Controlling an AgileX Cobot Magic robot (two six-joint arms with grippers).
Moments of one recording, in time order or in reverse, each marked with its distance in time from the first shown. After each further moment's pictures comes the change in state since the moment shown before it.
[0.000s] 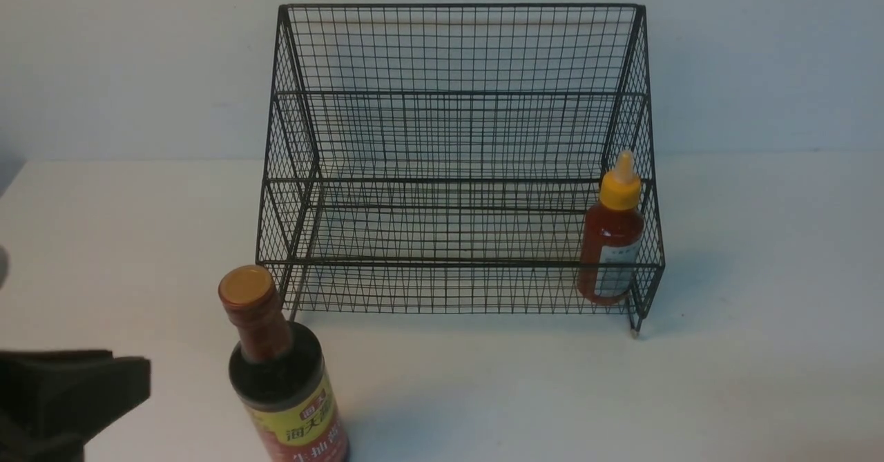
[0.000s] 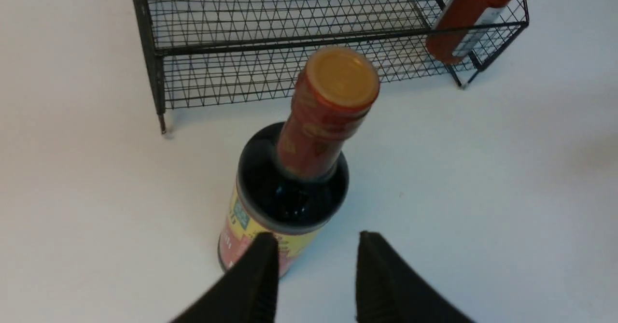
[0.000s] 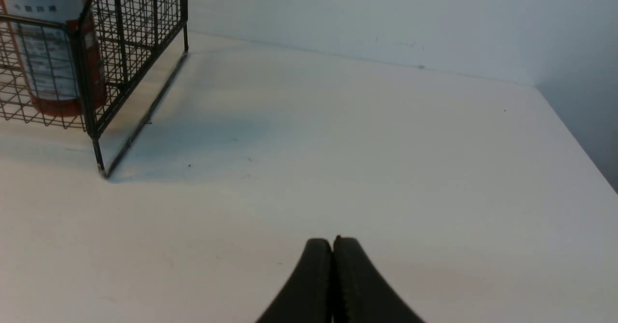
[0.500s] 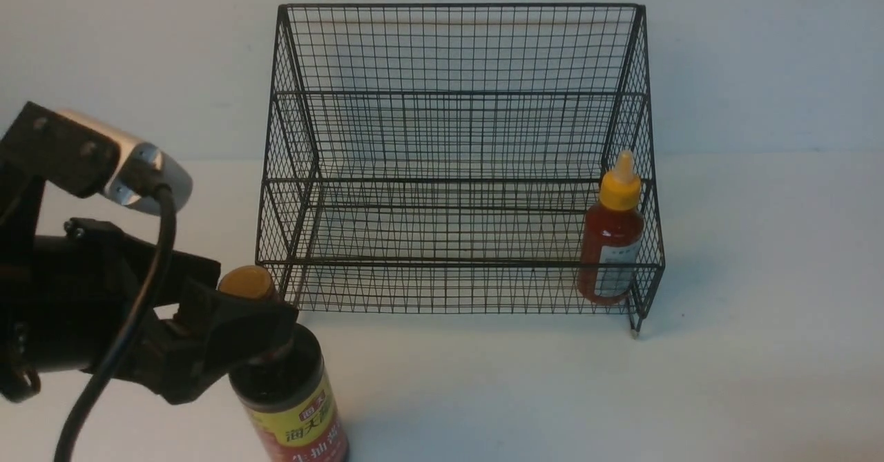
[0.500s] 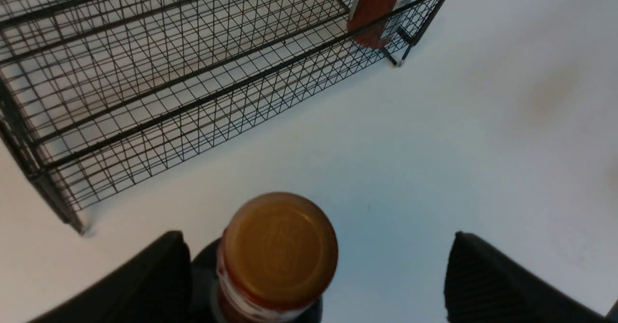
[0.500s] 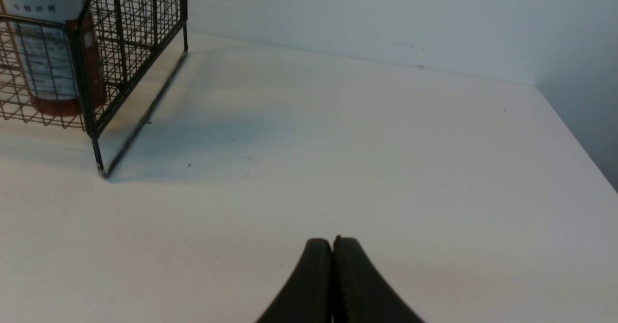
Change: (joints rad) right arm 0.000 0.000 0.000 0.000 0.000 0.000; left arm 0.000 0.324 -0.044 -0.304 -0.069 0.532
